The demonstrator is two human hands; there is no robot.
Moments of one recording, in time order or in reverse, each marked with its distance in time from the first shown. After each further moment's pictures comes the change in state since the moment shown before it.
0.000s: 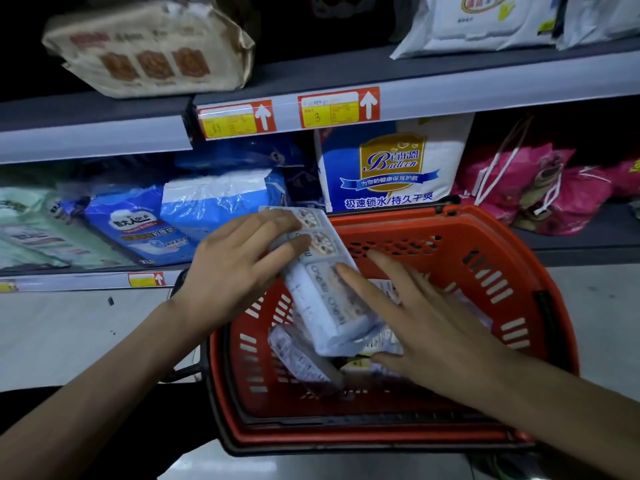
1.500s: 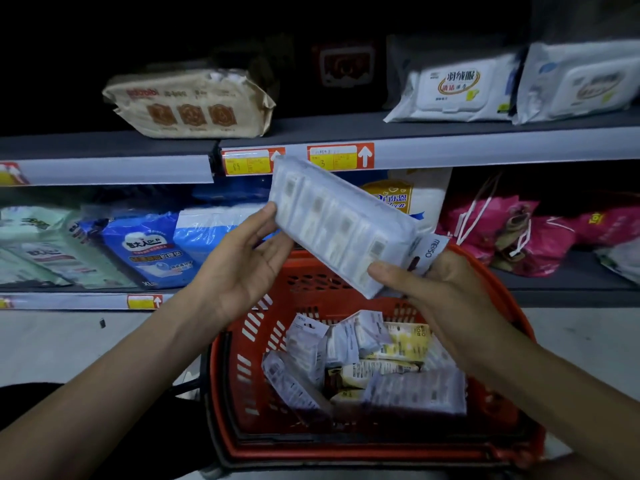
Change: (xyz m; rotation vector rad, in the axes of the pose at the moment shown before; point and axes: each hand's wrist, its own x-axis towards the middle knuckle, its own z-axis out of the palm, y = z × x) left_hand 0.054 0.015 -0.039 -2.145 0.414 -1.406; right_hand 0.017 -0.014 -0.072 1.494 0.307 0.334
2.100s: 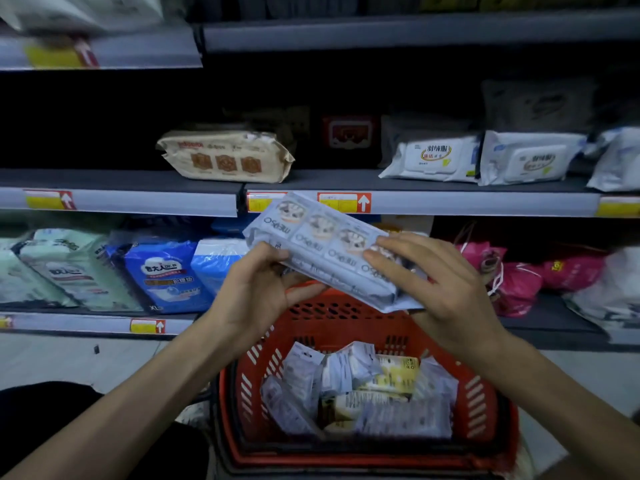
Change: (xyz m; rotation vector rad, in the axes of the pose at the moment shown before) left_hand -0.061 0.006 0.009 0.122 -0.332 0.139; right_hand 0.000 -0.025 -0.024 -1.433 0.068 -1.114
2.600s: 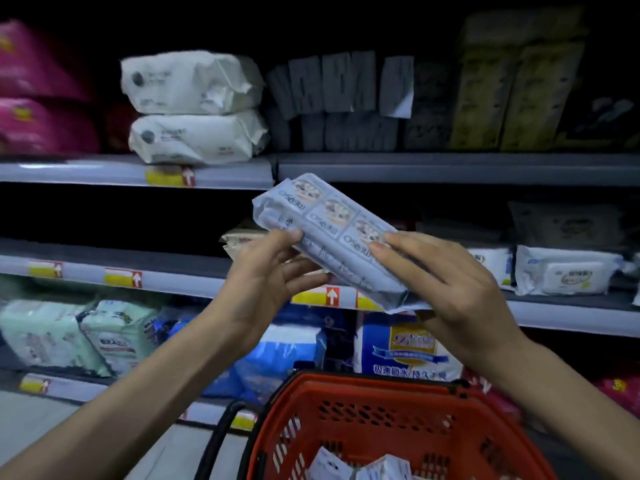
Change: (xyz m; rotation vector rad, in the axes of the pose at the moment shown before) left_hand 0.007 0.133 0.041 0.245 0.085 0.373; right_hand 0.135 0.013 -0.033 -0.049 0.224 -0.209
